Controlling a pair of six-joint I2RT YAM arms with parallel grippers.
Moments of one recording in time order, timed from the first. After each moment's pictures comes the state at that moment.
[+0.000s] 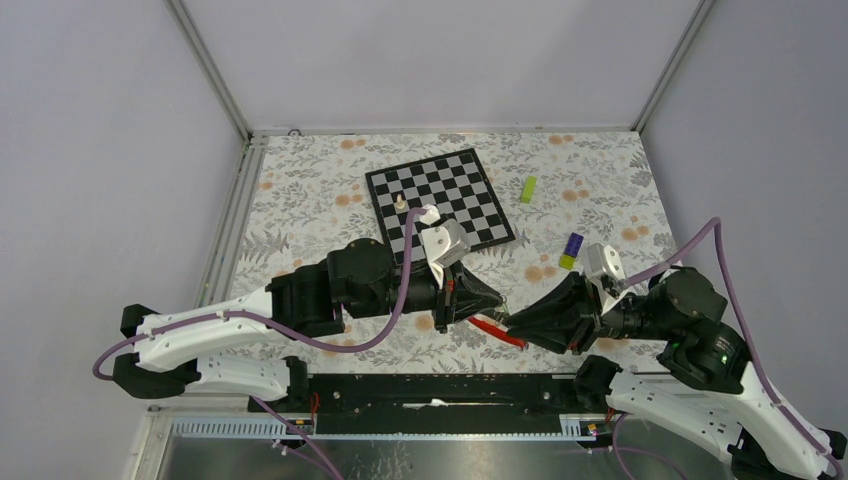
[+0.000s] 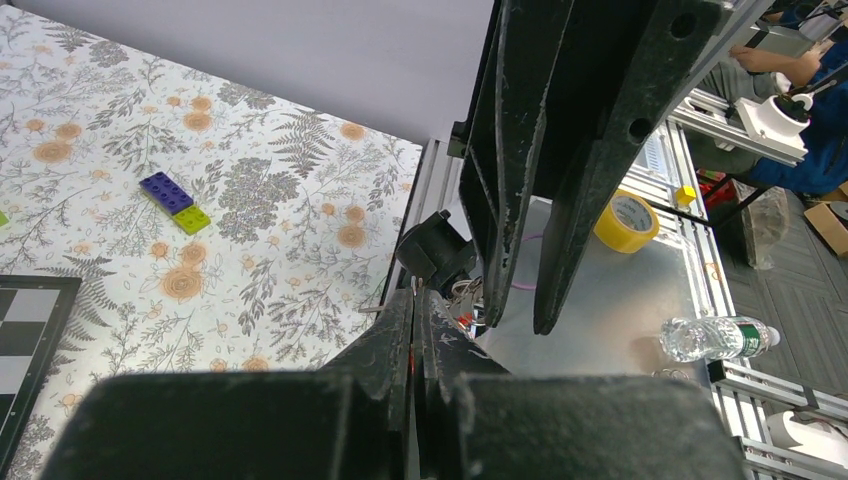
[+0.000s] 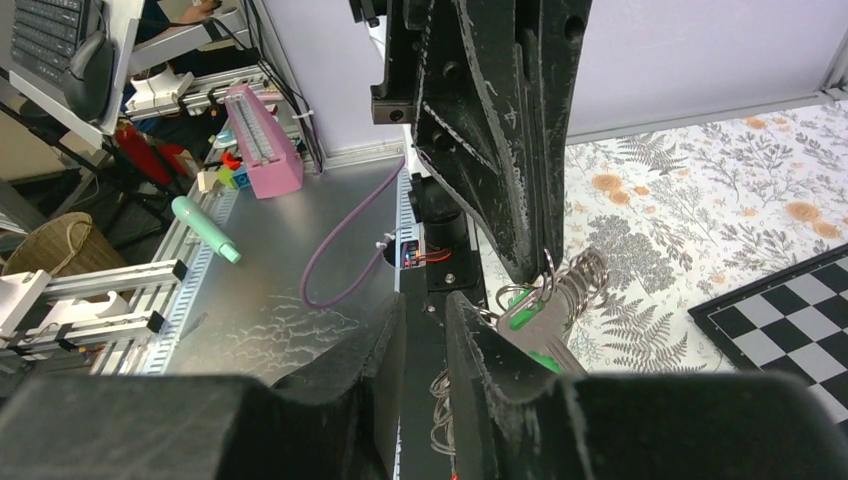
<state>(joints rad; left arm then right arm) -1.37 1.12 1.30 -0.25 0.05 -0.29 0.94 0.49 1.00 -0.44 -0.59 0.21</state>
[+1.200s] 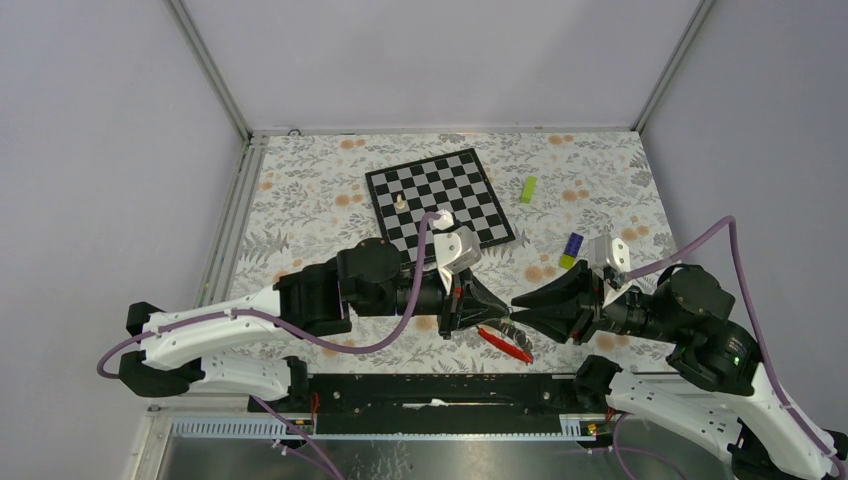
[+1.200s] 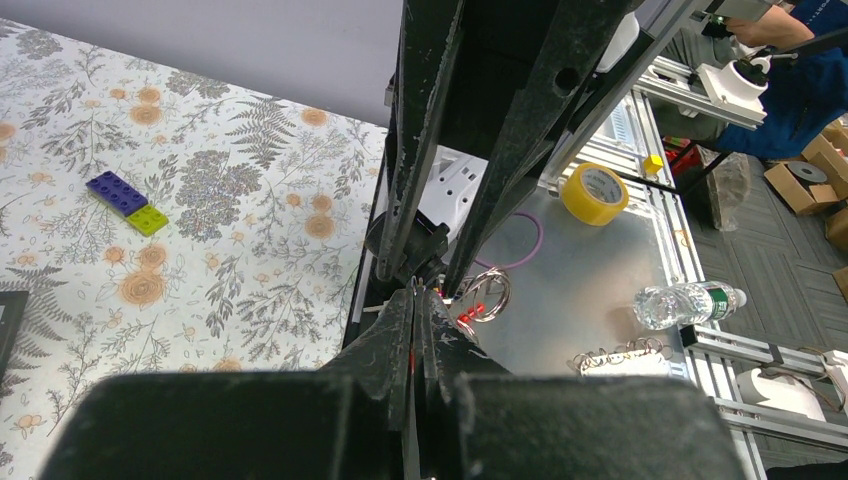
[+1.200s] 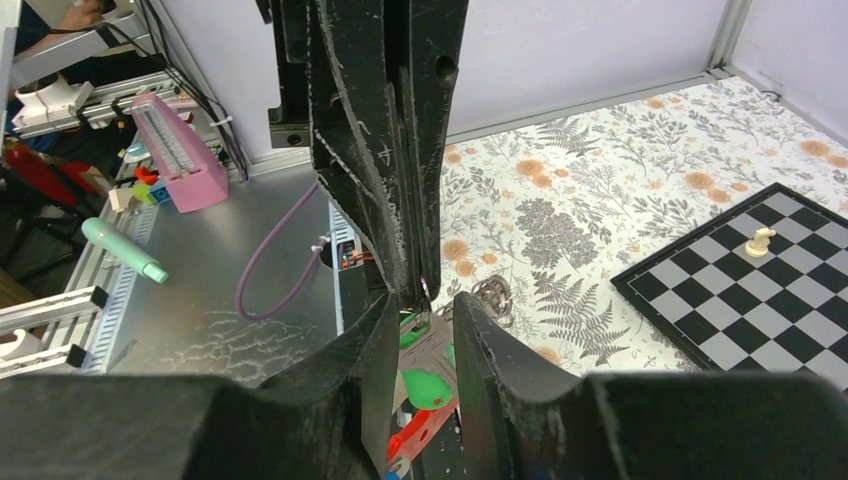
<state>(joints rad) -1.37 1.15 1.32 -0.25 0.15 -0.28 0.94 0.50 1.06 -0.54 -0.42 0.15</state>
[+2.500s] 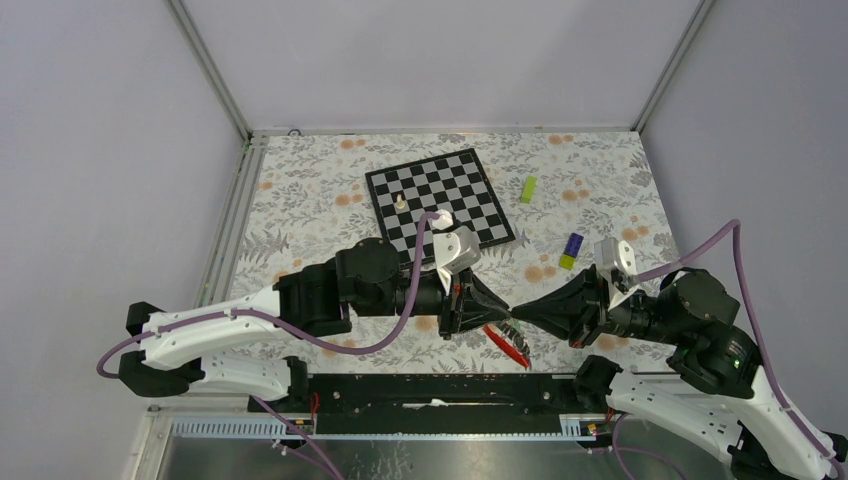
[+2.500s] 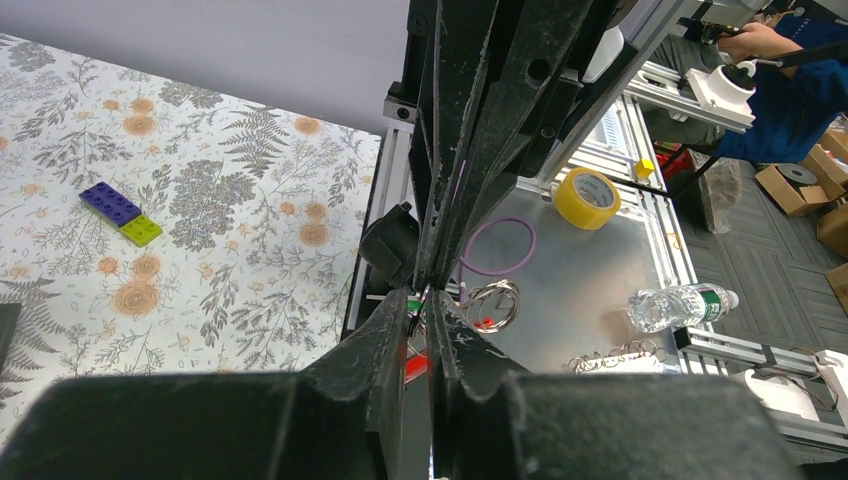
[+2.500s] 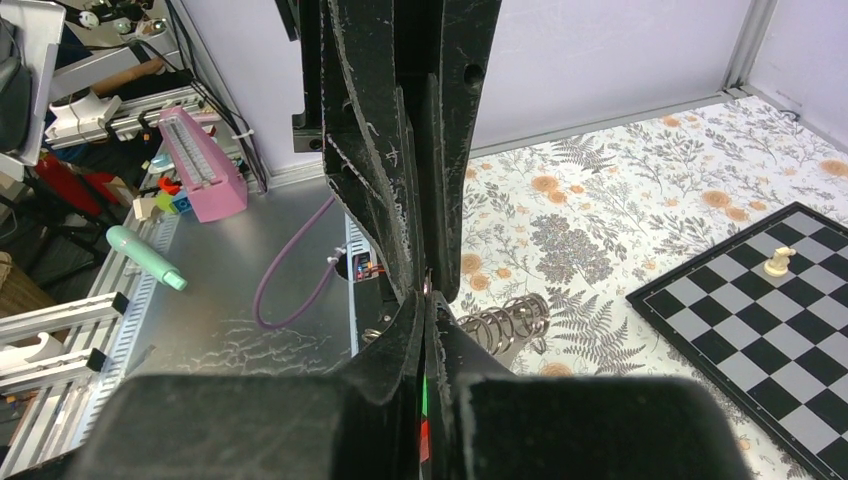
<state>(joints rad) -1.37 1.15 1.32 -0.24 0.15 -0.29 0.94 0.48 1.04 -0.50 -0.45 0.18</state>
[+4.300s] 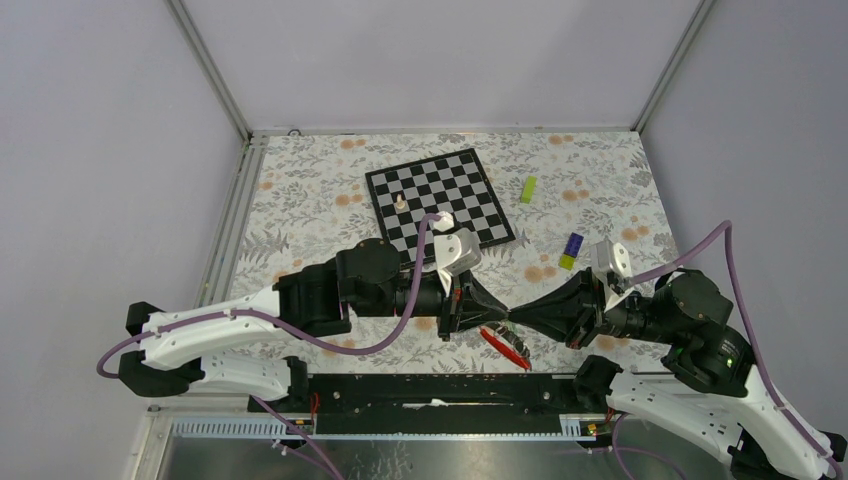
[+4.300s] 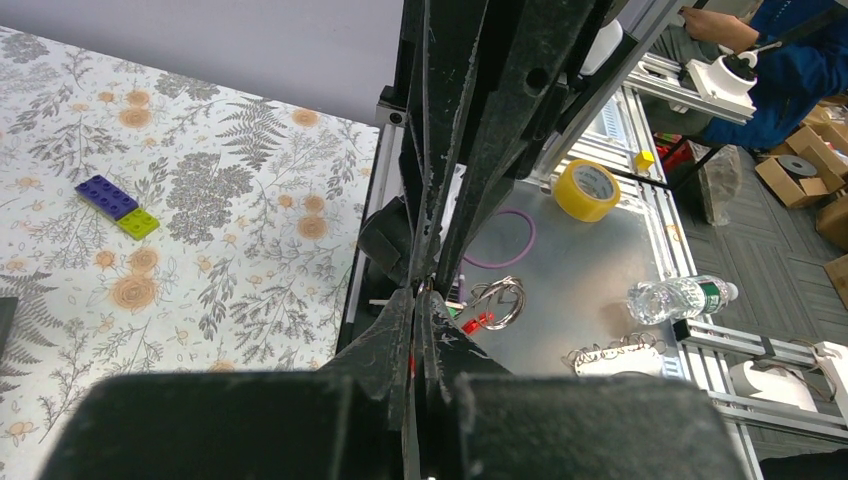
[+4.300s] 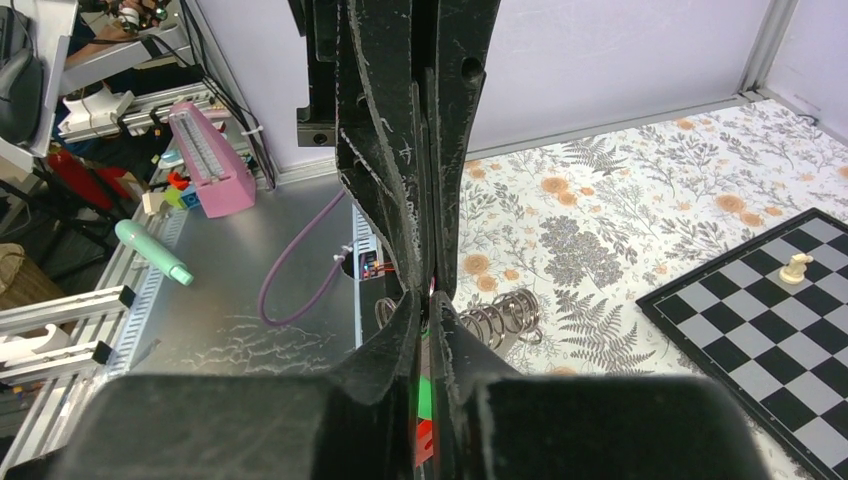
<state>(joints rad) -1.37 1.15 1.32 -0.25 0.16 -0.28 0.94 0.47 1.00 -0.46 -0.48 0.18</state>
